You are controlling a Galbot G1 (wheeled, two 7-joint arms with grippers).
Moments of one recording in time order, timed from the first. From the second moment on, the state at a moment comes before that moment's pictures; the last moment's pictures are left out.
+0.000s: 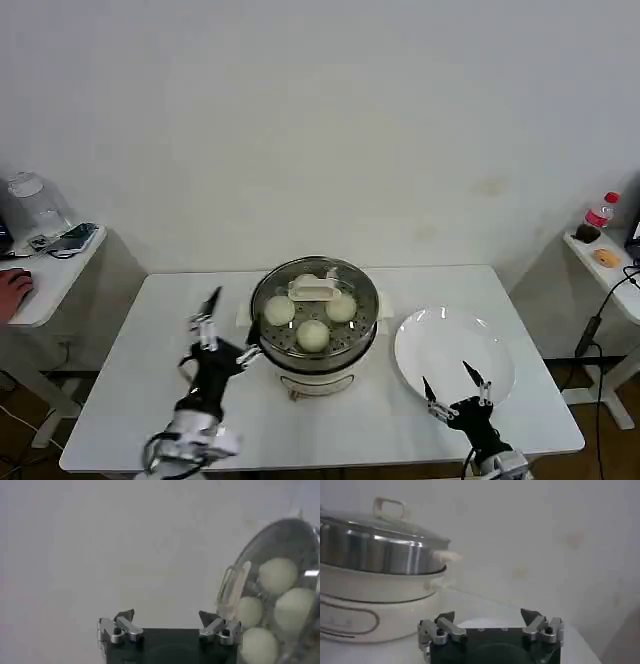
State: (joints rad) left arm 1.53 -1.30 -0.39 -2.27 0.68 0.15 -0.06; right arm -1.63 1.40 0.70 1.92 -0.03 0.13 -0.27
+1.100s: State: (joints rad) left arm 1.90 -1.43 -0.59 -2.16 -0.02 -0.07 -0.25; right arm -1.65 1.31 0.60 1.94 0.04 0.09 -0.25
